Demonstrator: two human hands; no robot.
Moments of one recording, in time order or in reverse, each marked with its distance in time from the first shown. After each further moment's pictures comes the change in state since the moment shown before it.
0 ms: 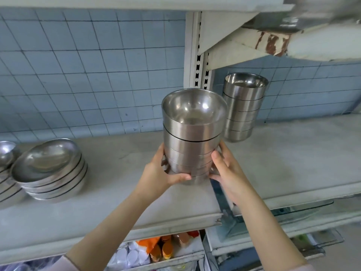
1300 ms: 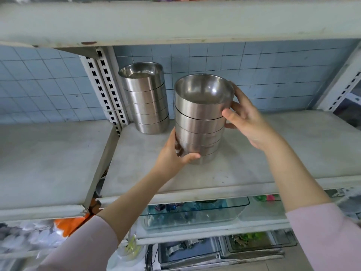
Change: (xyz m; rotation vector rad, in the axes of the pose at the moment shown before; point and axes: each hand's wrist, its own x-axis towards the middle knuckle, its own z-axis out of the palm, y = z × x) left_hand 0.081 0.114 0.348 0.011 0.026 -0.007; right_hand 0.039 -0.084 -0.389 -0.163 -0.134 -0.202
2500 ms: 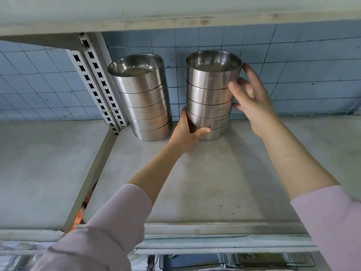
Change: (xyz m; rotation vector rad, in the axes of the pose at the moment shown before) left_hand 0.143 -0.024 0.021 0.032 0.063 -0.171; right_hand 0.114 0.049 -0.017 0.006 0.167 0.009
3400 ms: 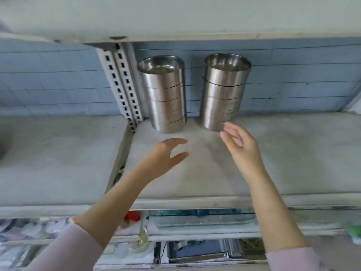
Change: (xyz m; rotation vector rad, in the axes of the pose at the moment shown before) left_hand -0.137 -0.016 -0.109 0.490 -0.165 0.190; right_hand -0.140 0.016 0.069 -0.124 0.118 0.104
